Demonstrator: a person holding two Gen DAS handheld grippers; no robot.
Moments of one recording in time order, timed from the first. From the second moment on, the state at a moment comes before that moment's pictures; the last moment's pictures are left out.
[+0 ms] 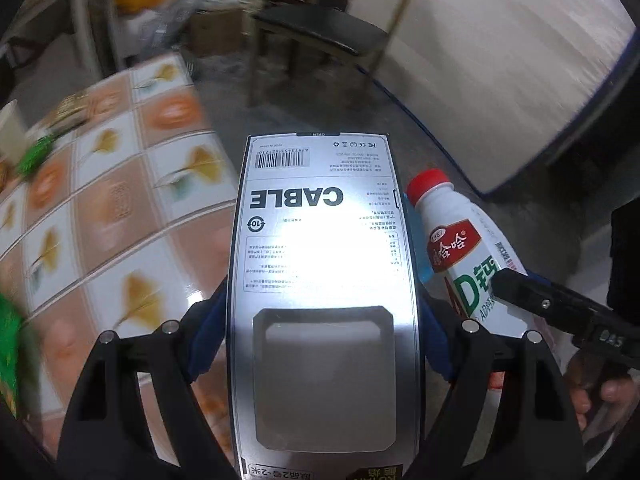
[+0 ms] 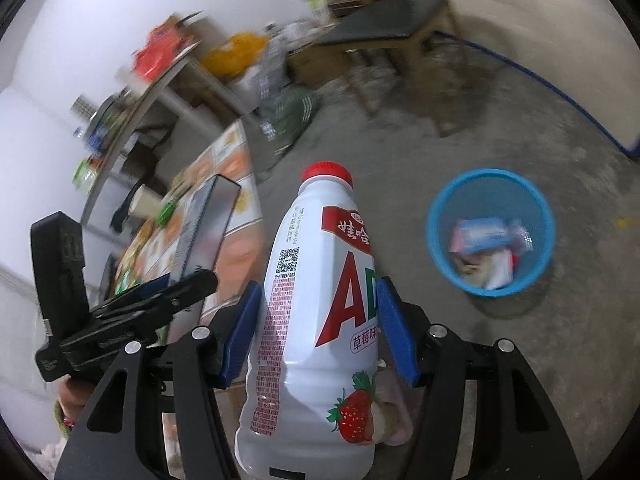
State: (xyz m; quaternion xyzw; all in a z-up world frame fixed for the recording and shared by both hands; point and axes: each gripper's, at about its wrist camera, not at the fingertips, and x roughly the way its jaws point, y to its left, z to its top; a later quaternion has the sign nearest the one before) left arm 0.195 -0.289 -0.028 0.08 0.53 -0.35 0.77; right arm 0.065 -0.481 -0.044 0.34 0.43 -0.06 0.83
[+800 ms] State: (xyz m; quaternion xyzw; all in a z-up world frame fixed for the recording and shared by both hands) left arm 0.240 -0.503 -0.129 0.06 0.62 -0.43 0.65; right arm 0.046 -0.647 -0.177 0.47 0.42 -0.22 0.74
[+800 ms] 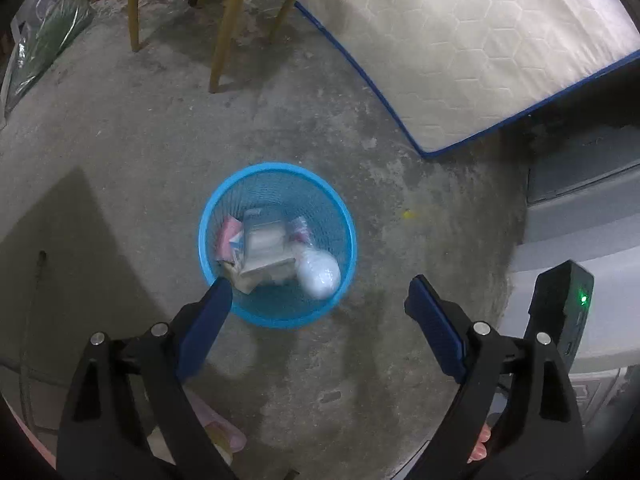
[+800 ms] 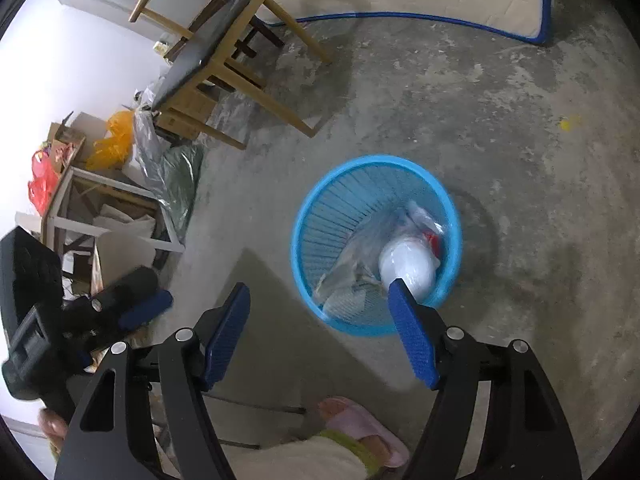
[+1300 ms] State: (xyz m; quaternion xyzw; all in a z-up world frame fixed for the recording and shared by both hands) left arm 0.192 -0.396 -0.042 0.00 0.57 -0.48 0.67; right arm -0.029 -0.569 -0.120 0.40 0.43 -0.21 0.78
